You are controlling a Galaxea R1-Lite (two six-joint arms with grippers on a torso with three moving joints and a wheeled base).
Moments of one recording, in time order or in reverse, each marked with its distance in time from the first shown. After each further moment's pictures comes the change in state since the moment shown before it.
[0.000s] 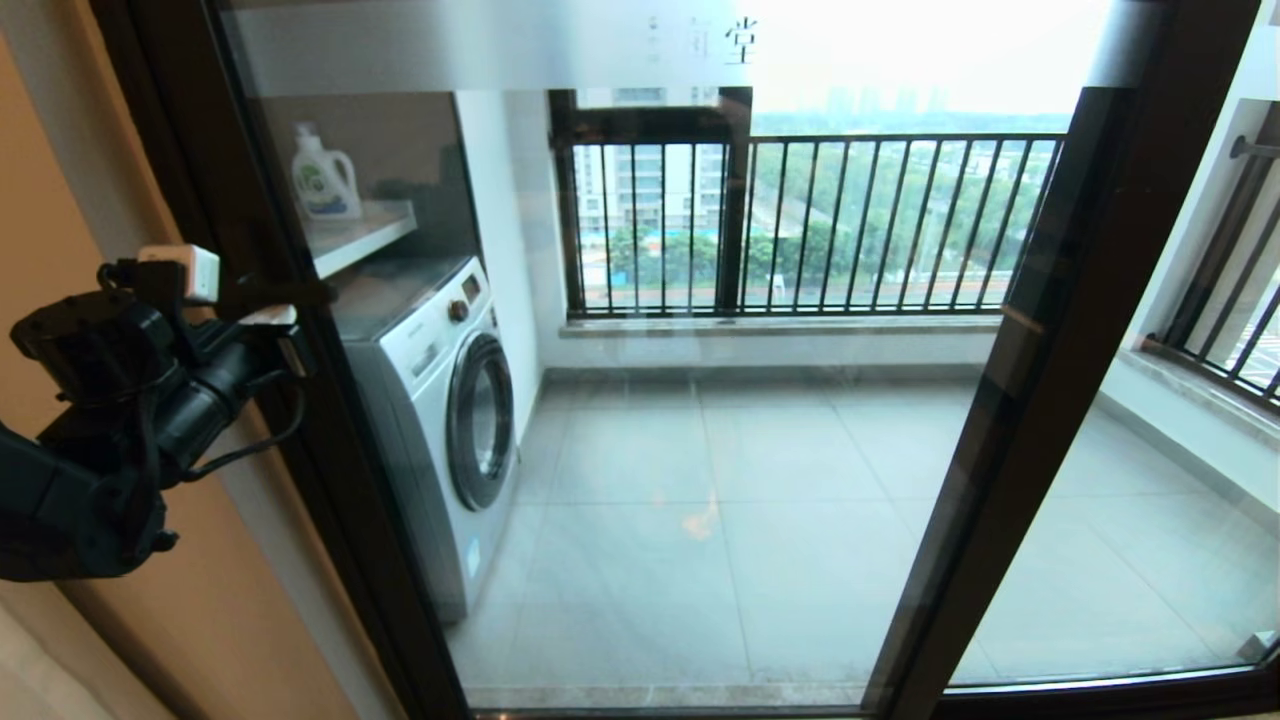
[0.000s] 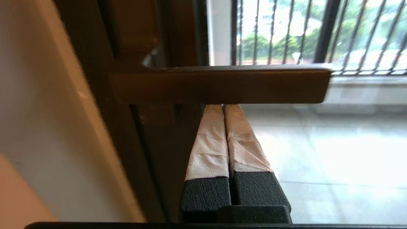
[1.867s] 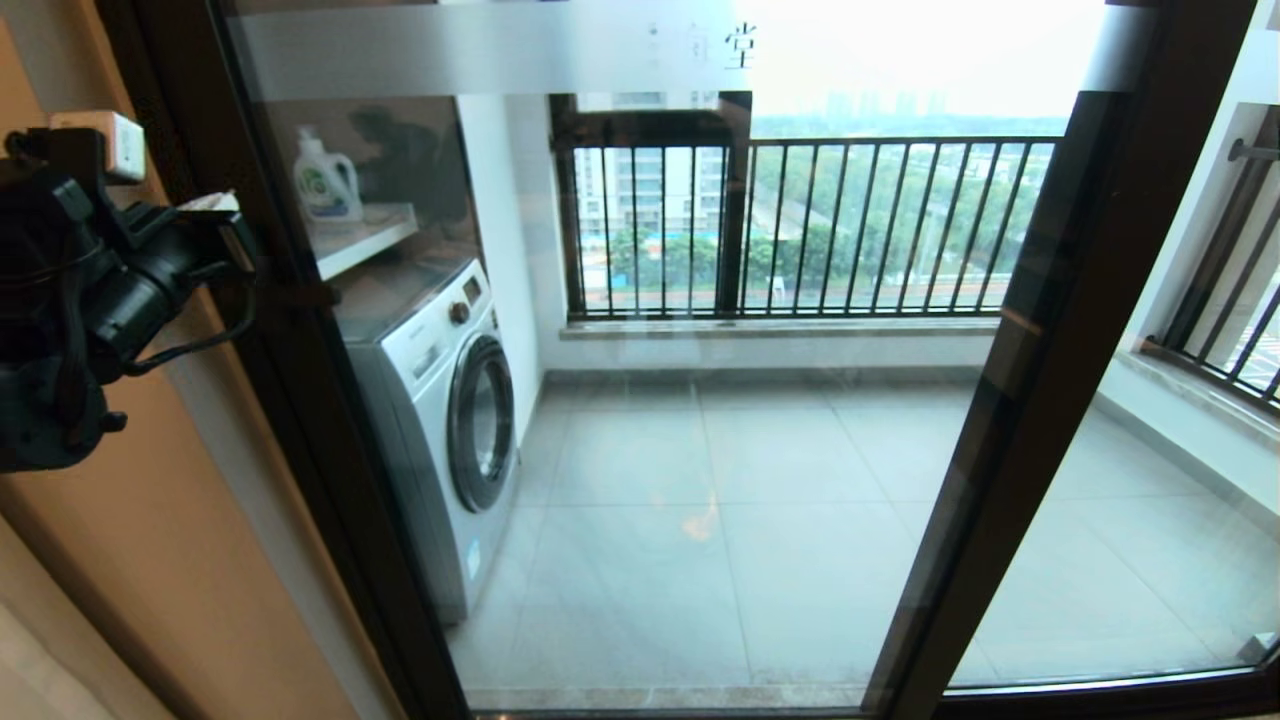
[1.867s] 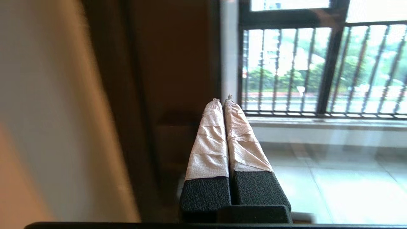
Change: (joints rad) left arm 0.010 -0.070 -0.300 0.232 0.004 0.005; right arm 0.000 0.000 0.000 0.000 0.000 0.000
